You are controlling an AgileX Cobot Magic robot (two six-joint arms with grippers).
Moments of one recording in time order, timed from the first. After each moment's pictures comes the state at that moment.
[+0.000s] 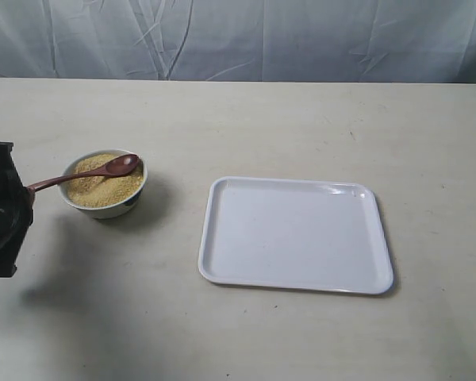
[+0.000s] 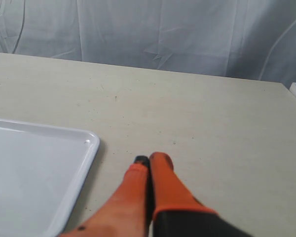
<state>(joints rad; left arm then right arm) -0.33 1.72 -0.34 -0.57 -0.77 -1.26 0.09 0.01 0.00 -0.12 0.32 -0.03</state>
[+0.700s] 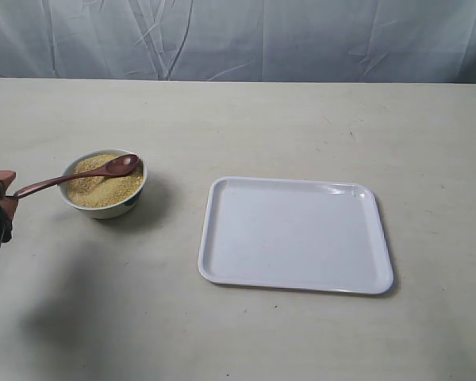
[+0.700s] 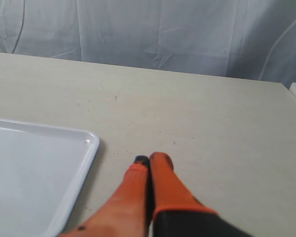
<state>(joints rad) -0.33 1.52 -0.15 -0.43 -0.93 -1.37 0.09 0.01 0.00 -0.12 0.32 -0.03</state>
